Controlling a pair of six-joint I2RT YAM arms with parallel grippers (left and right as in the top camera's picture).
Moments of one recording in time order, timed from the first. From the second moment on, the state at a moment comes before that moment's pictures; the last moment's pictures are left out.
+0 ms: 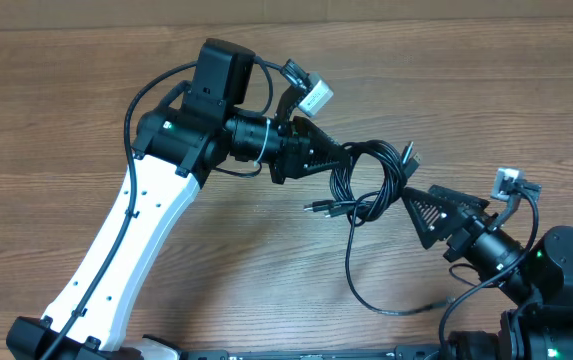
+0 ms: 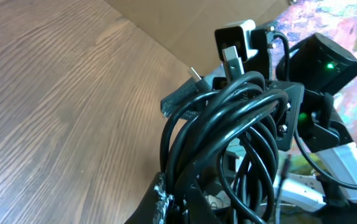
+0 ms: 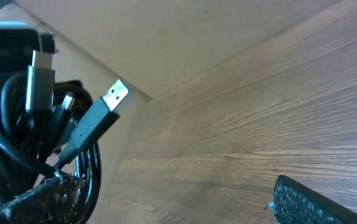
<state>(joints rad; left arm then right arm) -0.42 1.55 1.57 -0.85 1.13 0.07 -0.06 0.51 0.67 -0.41 -0.74 0.67</state>
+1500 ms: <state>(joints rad) -0.53 1.55 1.57 -0.87 1.08 0.08 -0.06 0.51 0.67 -0.39 -0.51 0.62</state>
